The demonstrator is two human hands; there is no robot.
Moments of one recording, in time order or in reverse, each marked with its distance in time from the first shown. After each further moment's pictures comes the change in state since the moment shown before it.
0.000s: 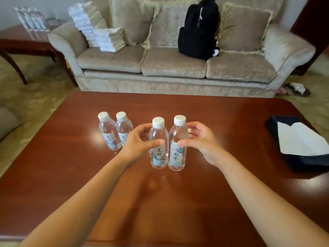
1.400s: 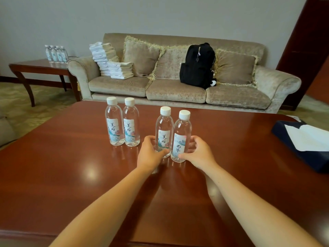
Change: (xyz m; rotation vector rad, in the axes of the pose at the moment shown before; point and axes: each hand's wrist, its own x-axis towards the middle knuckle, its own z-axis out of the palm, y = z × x) left_hand 0.013 -0.141 0.051 0.220 0.321 0.086; right_hand 0.019 0.131 0.042 -0.393 0.224 -0.229
